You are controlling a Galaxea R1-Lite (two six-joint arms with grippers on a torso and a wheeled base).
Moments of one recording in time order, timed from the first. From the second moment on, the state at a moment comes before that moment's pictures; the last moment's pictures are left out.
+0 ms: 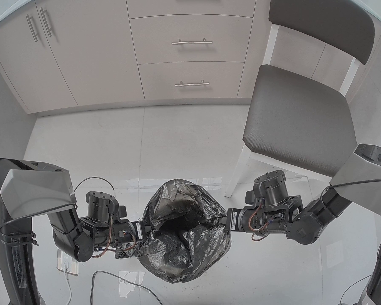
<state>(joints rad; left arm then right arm) -0.34 2.30 -0.56 -1.07 -0.31 -0.44 0.58 2.17 -0.84 -0.68 0.16 0.57</state>
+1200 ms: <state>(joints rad) -0.32 2.35 -0.56 -1.07 -0.31 -0.38 0.56 2.26 -0.86 -0.66 -0.02 0.45</state>
